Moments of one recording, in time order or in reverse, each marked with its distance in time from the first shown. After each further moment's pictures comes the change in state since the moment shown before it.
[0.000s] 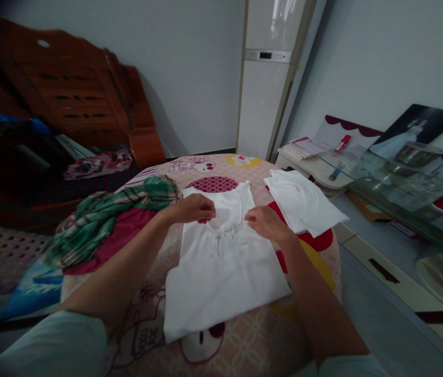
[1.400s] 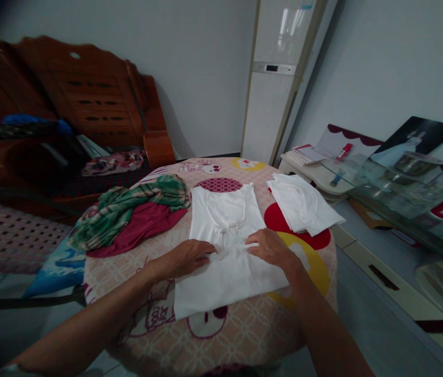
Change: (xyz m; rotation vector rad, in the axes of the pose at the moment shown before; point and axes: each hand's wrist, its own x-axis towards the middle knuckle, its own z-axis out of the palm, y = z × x) left_hand -0.108 0.028 0.086 0.279 -0.060 -0.015; right_hand -0.062 -0.021 0.024 -0.010 -0.091 -0.033
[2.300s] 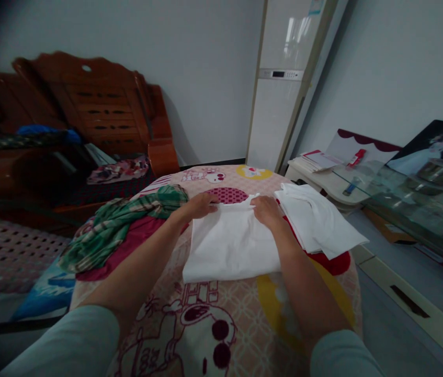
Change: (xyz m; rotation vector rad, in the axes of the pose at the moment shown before) left_hand 0.138 -0.098 -0.090 0.208 0.223 -0.181; right_hand 0.150 0.038 -0.039 -0.467 0.135 0.149
